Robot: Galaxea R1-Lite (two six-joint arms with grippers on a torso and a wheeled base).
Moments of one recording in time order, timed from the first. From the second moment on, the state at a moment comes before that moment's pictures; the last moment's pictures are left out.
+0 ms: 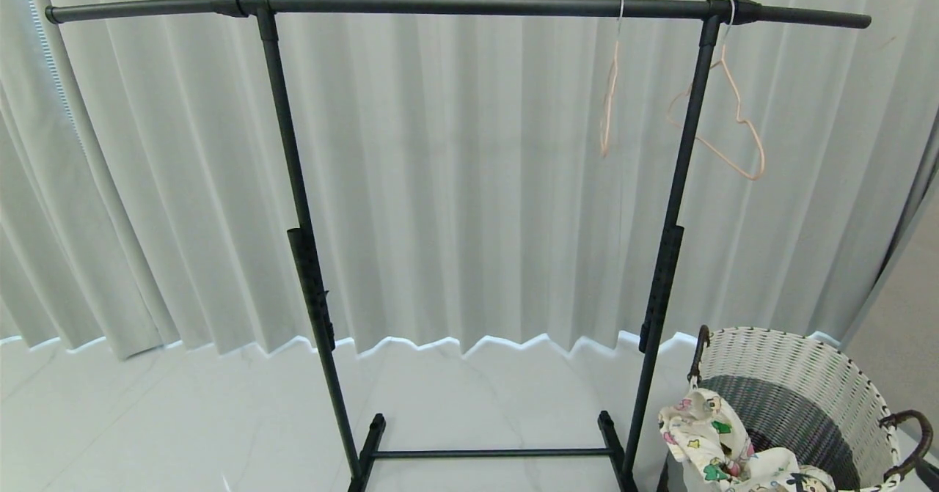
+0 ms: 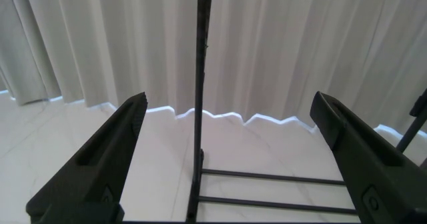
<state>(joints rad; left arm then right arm) 0.01 0.00 0.00 0.01 0.01 -0.03 0.06 0.55 -0.30 0.00 0.14 -0.20</state>
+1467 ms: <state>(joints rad) 0.01 0.00 0.00 0.01 0.01 -0.03 0.00 1.90 -0.33 -0.52 -0.04 -0.68</state>
